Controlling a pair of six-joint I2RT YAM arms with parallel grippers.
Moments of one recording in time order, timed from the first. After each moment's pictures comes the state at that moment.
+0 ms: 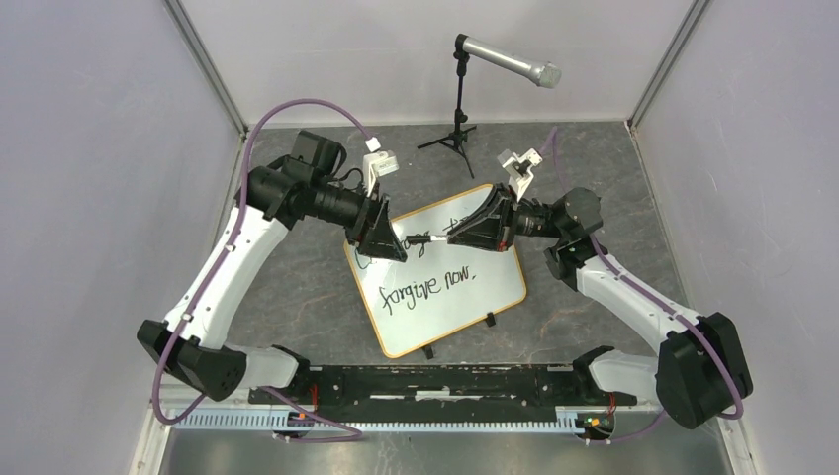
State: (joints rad) left arm -0.45 1.35 1.60 -1.22 0.91 0.19; right arm 0.44 1.21 0.73 0.83 -1.09 0.82
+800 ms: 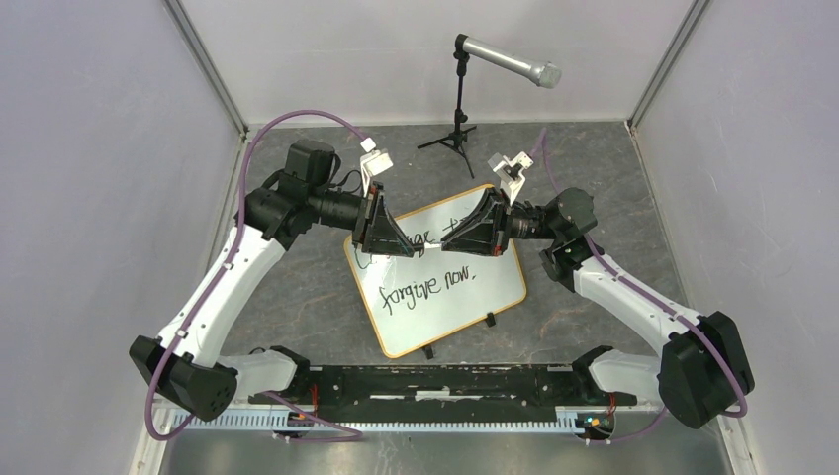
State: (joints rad) left arm -0.44 1.23 1.35 -0.81 1.08 -0.09; right arm 0.50 1.21 0.75 0.79 -1.09 0.80
